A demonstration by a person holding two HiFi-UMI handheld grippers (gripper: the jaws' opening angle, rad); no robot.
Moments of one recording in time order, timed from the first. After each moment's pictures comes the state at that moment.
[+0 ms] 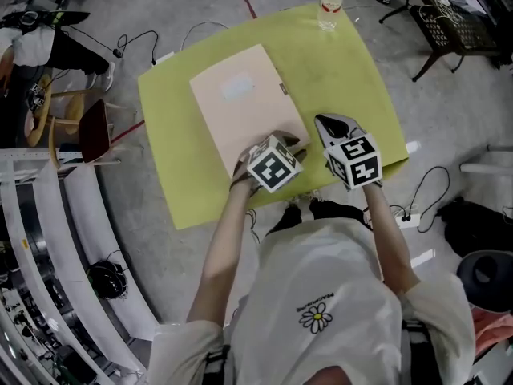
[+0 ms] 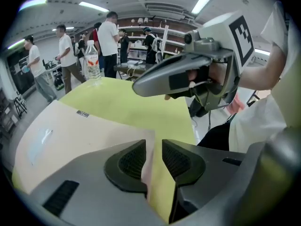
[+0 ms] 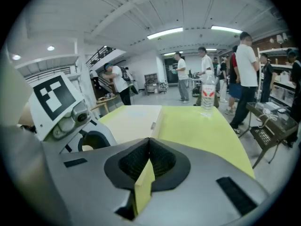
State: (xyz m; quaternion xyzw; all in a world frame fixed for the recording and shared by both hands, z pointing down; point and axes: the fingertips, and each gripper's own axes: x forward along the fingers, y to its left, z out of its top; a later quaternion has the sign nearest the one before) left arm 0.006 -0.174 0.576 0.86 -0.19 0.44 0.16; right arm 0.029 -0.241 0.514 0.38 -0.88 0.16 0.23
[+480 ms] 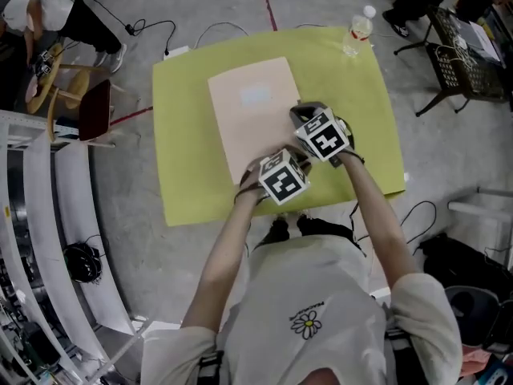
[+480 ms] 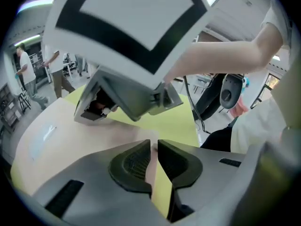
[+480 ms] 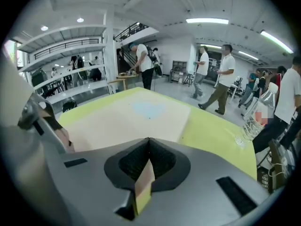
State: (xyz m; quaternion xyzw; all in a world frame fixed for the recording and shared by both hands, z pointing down) left arm 0.004 -0.180 0.574 0.86 -0.21 0.43 0.17; right arm -0.076 -0.306 0.546 0.24 -0.90 0.06 0.36
